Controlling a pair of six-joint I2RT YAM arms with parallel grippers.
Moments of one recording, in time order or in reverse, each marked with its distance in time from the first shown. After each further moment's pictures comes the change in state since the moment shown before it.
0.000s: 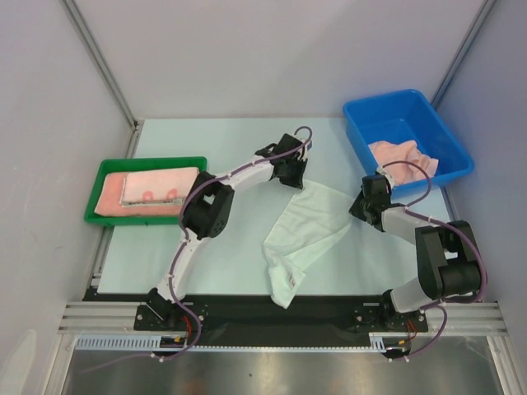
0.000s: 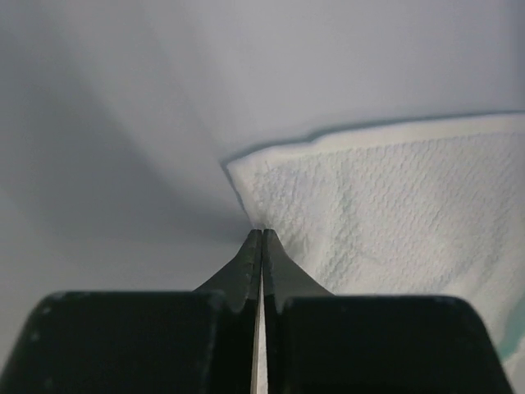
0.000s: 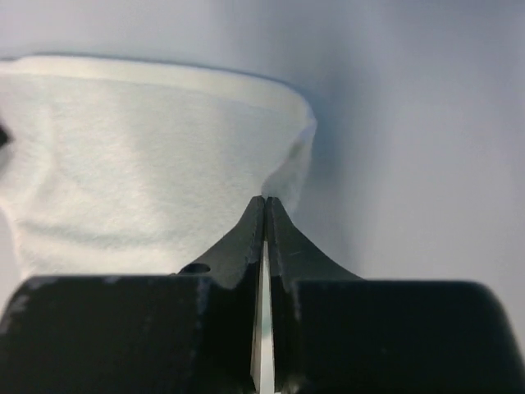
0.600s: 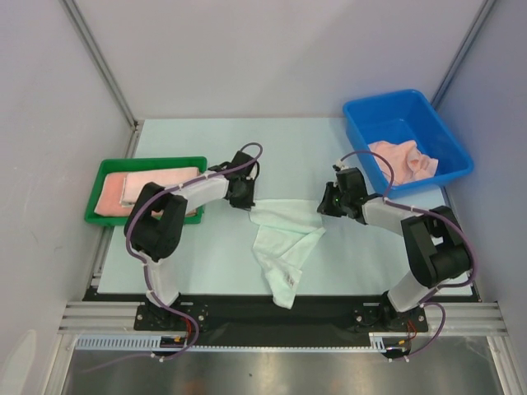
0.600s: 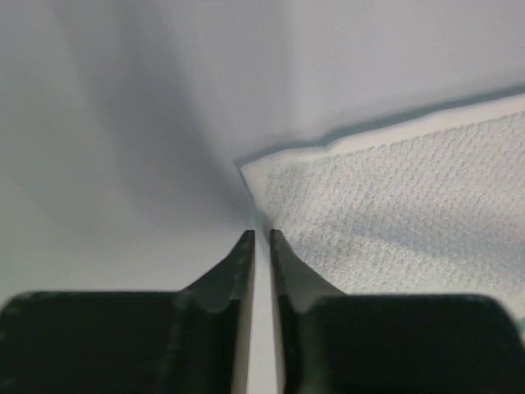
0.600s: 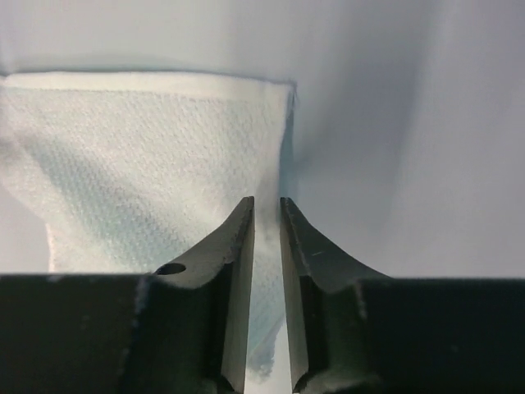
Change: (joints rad) left arm 0.143 -0.535 -0.742 0.010 -0.208 -0.102; right arm 0.194 0.102 0.128 0.001 -0.262 -0.132
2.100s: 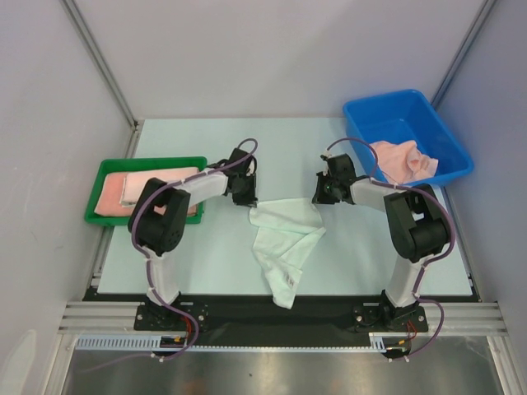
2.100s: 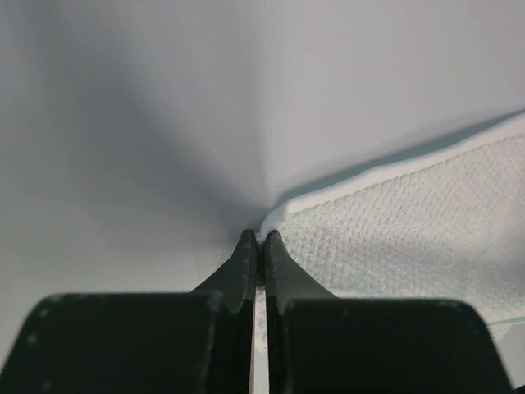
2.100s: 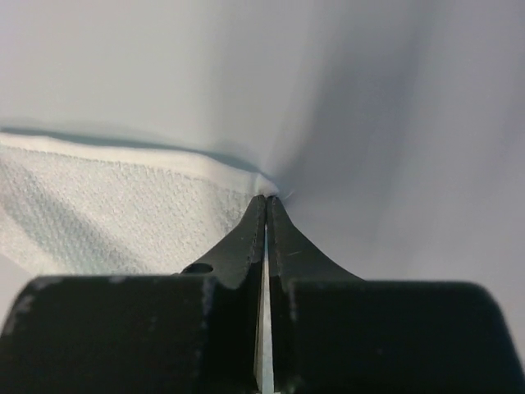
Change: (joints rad) left arm 0.036 0.048 0.006 0.091 0.138 -0.094; right arm -0.008 0.245 0.262 -0.100 -0.039 -0.127
